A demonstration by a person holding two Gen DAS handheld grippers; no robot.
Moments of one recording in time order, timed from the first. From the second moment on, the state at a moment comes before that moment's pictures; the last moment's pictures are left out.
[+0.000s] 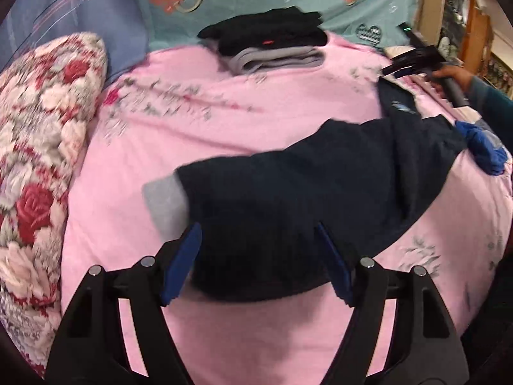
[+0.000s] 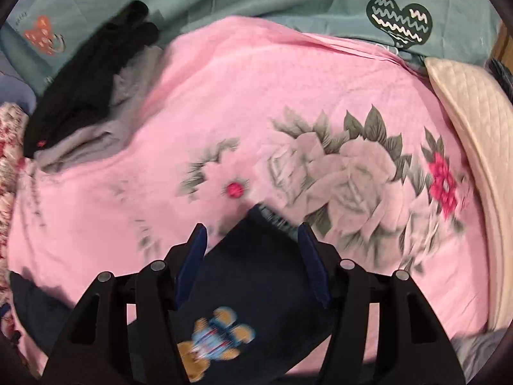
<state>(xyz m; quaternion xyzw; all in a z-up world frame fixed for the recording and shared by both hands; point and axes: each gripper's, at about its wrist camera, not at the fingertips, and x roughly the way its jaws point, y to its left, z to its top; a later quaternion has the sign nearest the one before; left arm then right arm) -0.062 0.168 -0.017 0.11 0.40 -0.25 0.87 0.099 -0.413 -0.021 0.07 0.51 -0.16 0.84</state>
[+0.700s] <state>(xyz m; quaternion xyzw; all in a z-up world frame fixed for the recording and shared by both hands) -0.048 0.106 -0.056 0.14 0.47 -0.26 0.83 -0.067 -0.405 0.086 0.01 0.38 -0.04 0.92</state>
